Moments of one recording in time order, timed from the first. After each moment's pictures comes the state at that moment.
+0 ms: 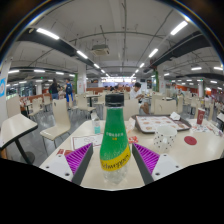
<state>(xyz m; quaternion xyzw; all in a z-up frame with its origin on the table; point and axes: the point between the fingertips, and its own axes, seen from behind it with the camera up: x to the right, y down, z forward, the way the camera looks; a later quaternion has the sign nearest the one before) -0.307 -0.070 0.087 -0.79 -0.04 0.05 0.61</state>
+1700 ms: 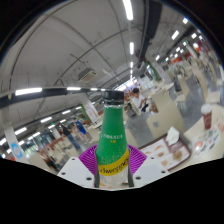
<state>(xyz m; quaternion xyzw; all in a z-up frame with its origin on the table) -0.046 0.092 0.293 -0.73 0.09 0.30 0.61</state>
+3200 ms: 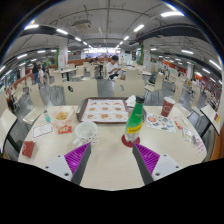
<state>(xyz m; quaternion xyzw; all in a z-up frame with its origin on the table) -0.015 -0.084 0.133 -0.89 0.01 -0.02 0.46</state>
